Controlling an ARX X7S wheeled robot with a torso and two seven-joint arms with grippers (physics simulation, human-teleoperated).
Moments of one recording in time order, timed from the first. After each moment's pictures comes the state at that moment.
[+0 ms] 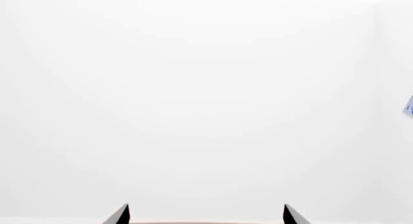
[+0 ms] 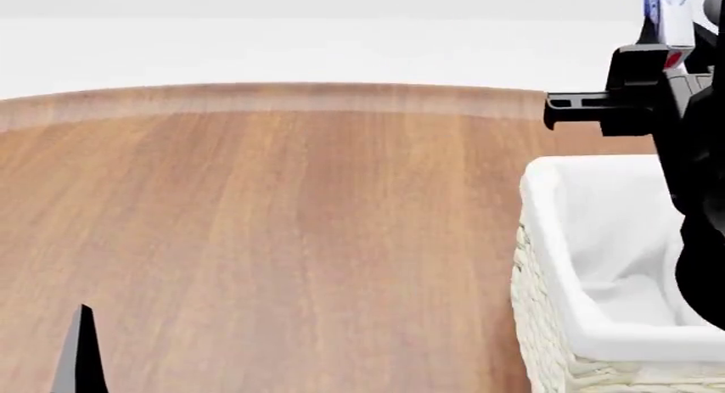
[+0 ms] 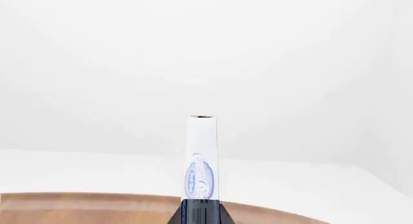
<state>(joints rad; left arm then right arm) 0.14 -0.42 0.27 0.77 -0.27 -0.04 -0.40 1.27 0.94 -0.99 0.01 1.24 0.27 0.56</state>
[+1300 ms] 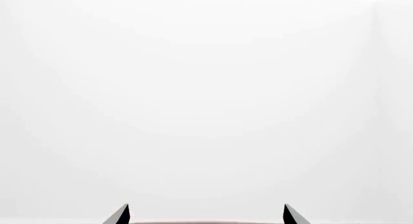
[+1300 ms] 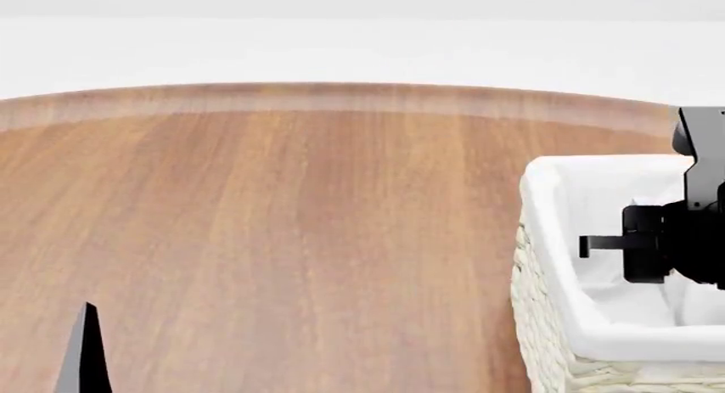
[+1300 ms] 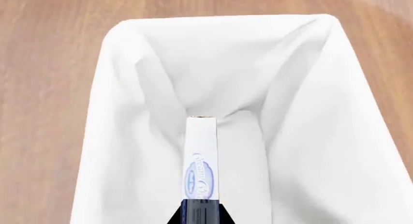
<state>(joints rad) 0.13 -0.44 0.29 0.77 -0.28 -0.05 -0.42 1.53 0.62 -1.22 0.94 1.26 0.98 0.02</state>
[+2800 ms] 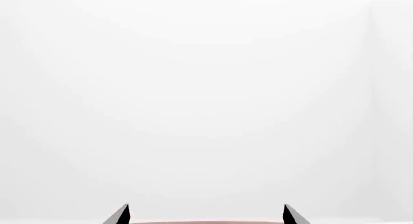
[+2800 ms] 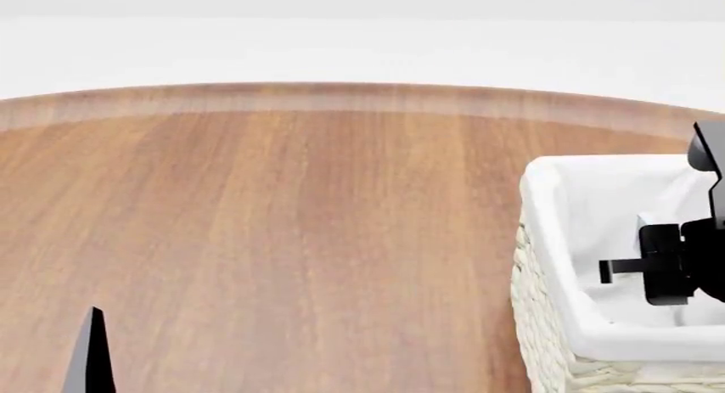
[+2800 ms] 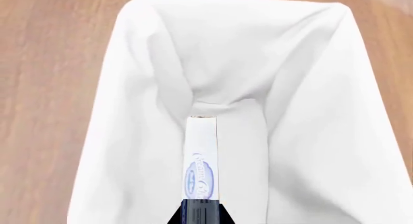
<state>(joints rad) 0.12 -0.45 0.31 0.78 -0.28 -0.05 -0.43 1.52 0.74 -1.24 0.77 1.25 1.03 -0.05</state>
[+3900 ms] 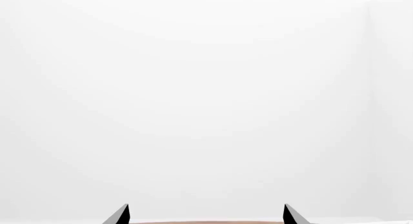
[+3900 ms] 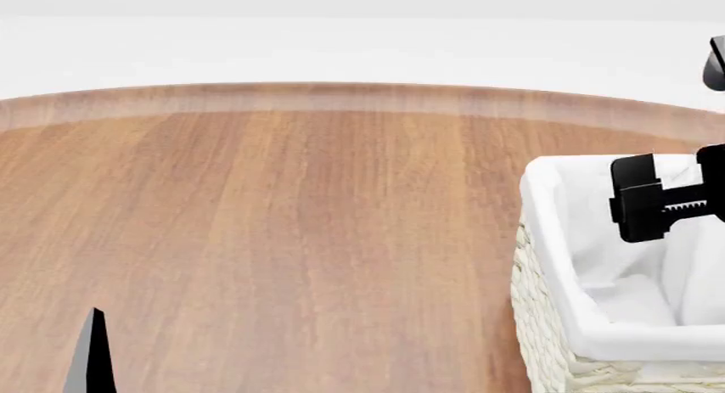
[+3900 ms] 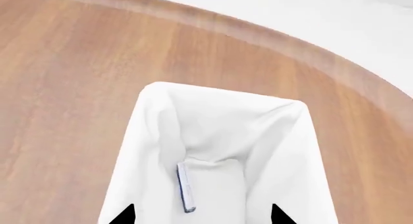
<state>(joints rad) 0.12 -0.47 0.32 0.78 -0.28 -0.05 -0.44 1.62 0.78 -1.22 0.63 1.19 0.99 -0.05</state>
